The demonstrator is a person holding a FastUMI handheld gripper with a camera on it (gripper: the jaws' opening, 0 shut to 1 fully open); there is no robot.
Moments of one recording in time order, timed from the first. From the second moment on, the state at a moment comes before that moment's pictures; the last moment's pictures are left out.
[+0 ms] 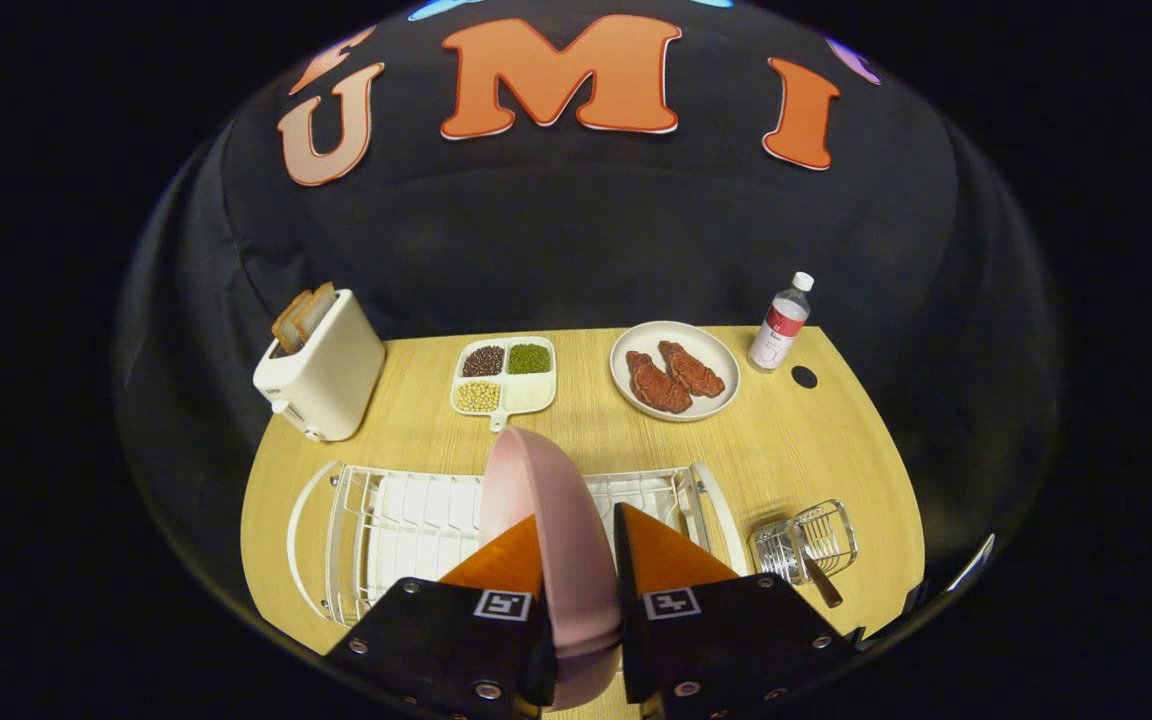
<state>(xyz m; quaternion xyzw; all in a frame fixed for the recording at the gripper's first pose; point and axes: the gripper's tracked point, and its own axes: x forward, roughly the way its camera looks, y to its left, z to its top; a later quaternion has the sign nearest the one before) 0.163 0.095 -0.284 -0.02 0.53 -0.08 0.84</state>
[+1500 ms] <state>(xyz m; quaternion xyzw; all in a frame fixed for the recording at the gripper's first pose) -0.076 0.103 -0.339 0.16 0.55 0.06 0.82</state>
